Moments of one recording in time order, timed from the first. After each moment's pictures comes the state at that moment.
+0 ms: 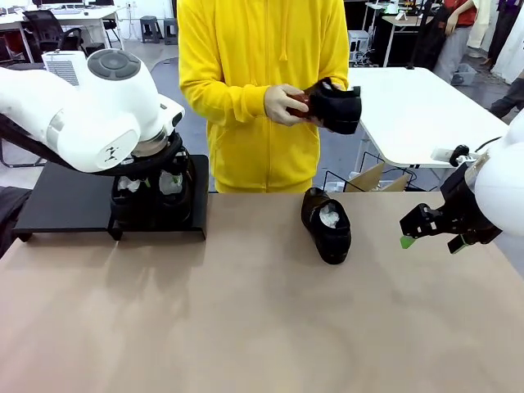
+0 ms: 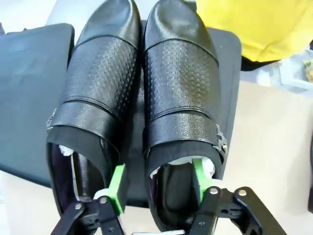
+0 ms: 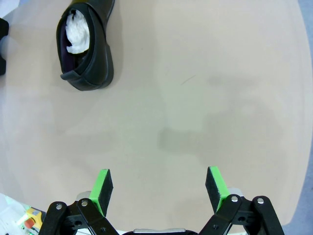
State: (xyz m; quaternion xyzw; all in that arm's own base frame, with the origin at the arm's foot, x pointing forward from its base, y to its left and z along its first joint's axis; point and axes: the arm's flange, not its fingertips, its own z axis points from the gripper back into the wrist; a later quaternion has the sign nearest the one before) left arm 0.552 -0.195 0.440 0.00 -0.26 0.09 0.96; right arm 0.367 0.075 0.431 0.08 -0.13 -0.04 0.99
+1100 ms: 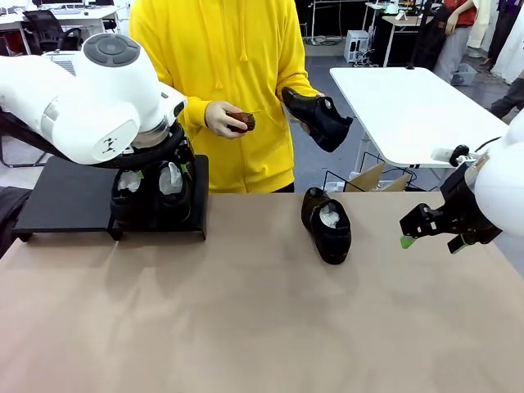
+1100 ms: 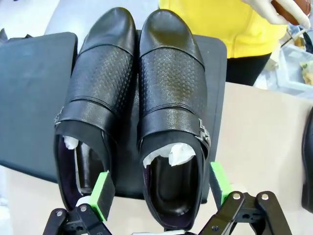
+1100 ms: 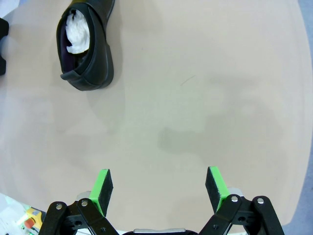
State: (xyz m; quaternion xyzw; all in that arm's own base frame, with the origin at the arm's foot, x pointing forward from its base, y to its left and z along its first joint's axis) left arm 0.541 -0.203 0.461 0.00 -0.27 0.09 0.96; right arm 0.367 0.075 0.431 0.08 -0.13 -0.04 0.99
